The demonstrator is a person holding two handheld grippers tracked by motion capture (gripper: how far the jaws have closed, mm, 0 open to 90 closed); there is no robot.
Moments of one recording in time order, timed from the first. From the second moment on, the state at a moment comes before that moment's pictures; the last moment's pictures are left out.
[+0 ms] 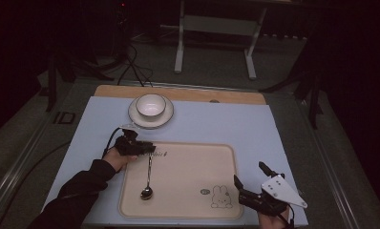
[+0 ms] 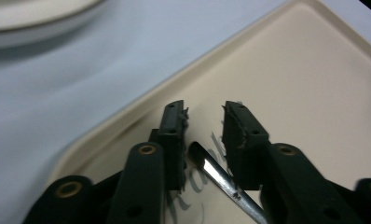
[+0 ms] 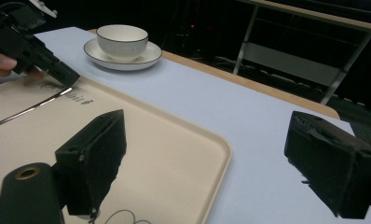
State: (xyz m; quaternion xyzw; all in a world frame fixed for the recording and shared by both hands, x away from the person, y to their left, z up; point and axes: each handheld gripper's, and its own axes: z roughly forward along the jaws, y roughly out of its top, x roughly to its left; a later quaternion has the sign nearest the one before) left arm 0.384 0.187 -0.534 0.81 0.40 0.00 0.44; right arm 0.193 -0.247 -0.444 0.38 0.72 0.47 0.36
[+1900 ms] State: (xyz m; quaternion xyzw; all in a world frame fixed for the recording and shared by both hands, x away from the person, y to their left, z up) left arm 0.274 0.190 -0.459 0.80 0.30 0.04 0.52; right arm 0.194 -0.247 -0.444 0.38 0.72 0.47 0.35
